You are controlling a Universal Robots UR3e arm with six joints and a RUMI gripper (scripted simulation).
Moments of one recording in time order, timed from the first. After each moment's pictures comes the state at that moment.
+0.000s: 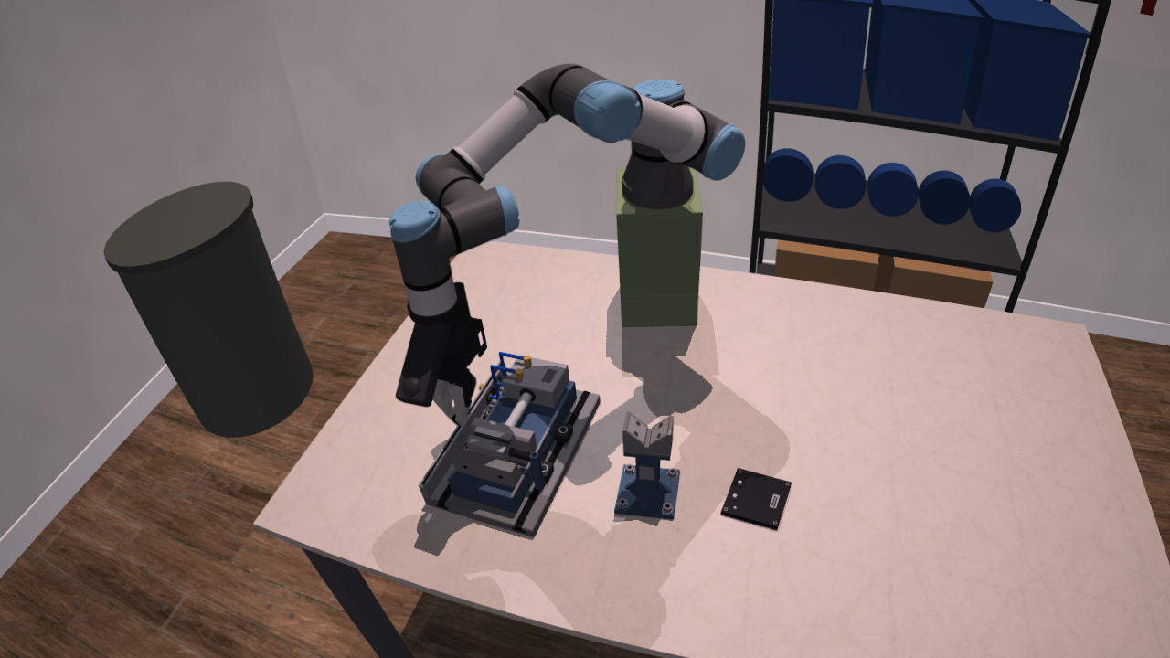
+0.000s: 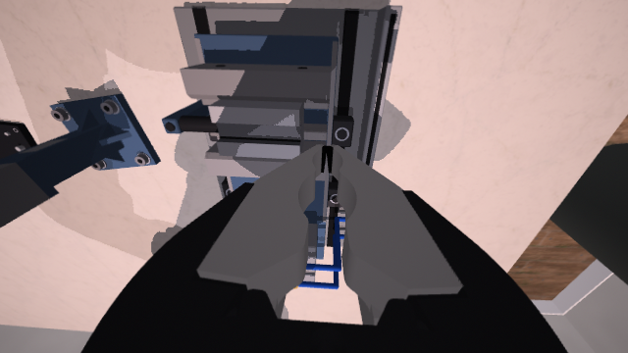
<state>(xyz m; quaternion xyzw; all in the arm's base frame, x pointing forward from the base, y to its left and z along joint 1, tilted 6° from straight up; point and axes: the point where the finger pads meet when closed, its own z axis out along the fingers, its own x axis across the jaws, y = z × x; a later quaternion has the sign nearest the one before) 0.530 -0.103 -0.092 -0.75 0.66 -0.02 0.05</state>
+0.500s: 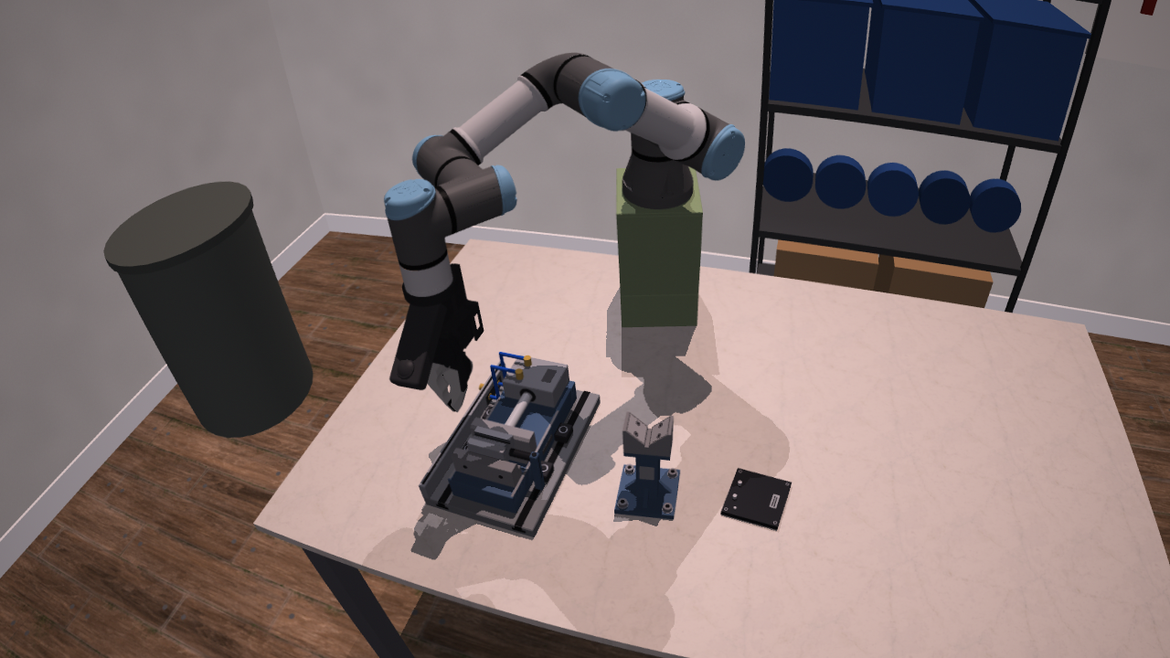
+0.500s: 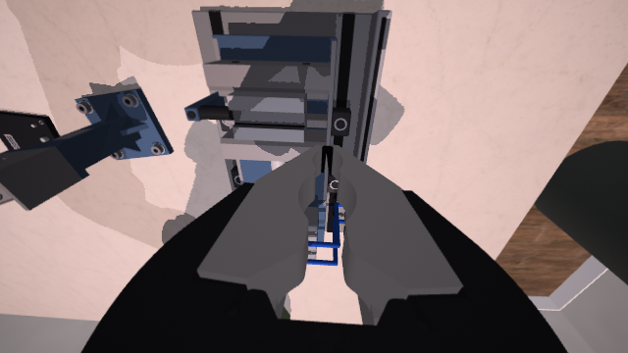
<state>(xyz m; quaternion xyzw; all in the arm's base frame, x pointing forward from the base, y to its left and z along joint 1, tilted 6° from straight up) 0.526 -0.105 -0.062 -0.75 0.66 -0.02 0.05</state>
